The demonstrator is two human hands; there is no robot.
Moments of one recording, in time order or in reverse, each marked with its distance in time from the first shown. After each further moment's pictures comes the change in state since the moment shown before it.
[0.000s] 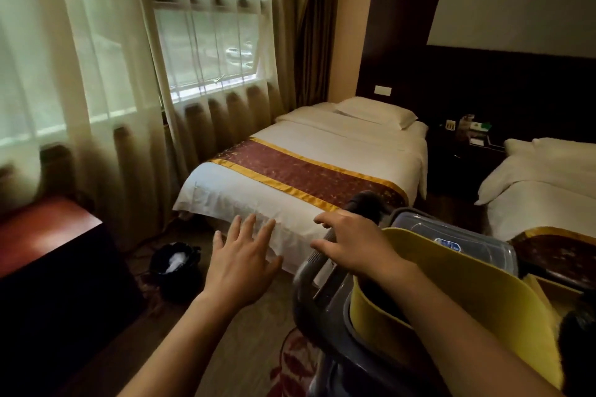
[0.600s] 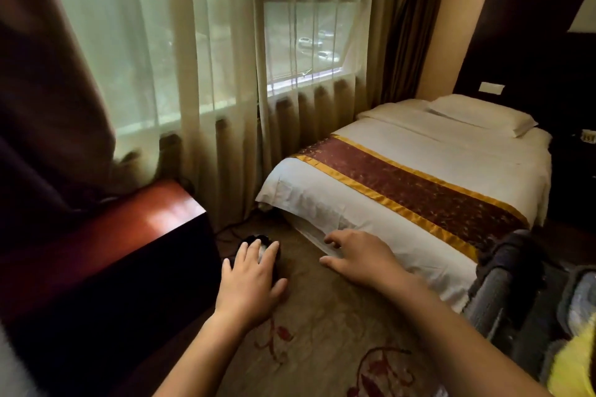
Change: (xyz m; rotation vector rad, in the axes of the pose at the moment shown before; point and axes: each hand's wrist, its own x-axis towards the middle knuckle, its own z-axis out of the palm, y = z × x) left_hand 0.006 -0.239 -0.003 -0.001 -0.131 -0.311; right_hand 0.166 -0.171 0.118 0.013 -0.241 -0.128
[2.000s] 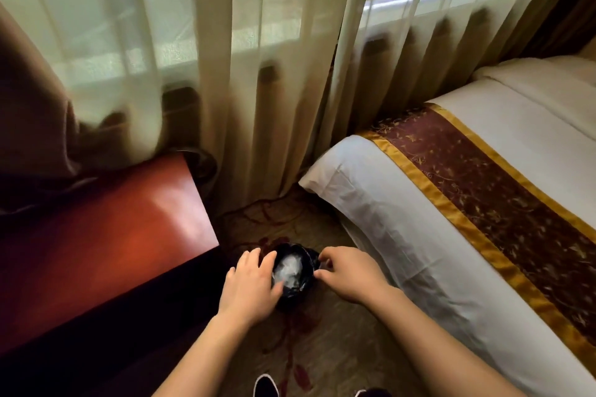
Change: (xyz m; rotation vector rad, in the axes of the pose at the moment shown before) left_hand 0.462 -0.221 0.128 -0.083 -0.259 -0.296; right_hand 0.560 0.005 0.156 -0.018 -0.417 -0.081
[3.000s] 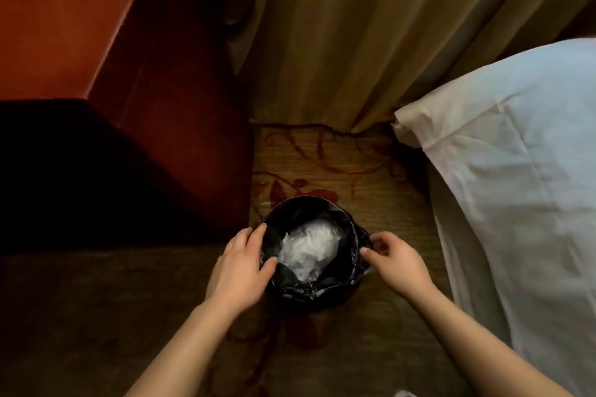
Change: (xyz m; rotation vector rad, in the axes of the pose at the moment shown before) left_hand 0.236 -0.079 0.400 -0.428 0.099 -0.543; right_hand 0.380 0.232 0.332 0.198 -0.183 -0.031
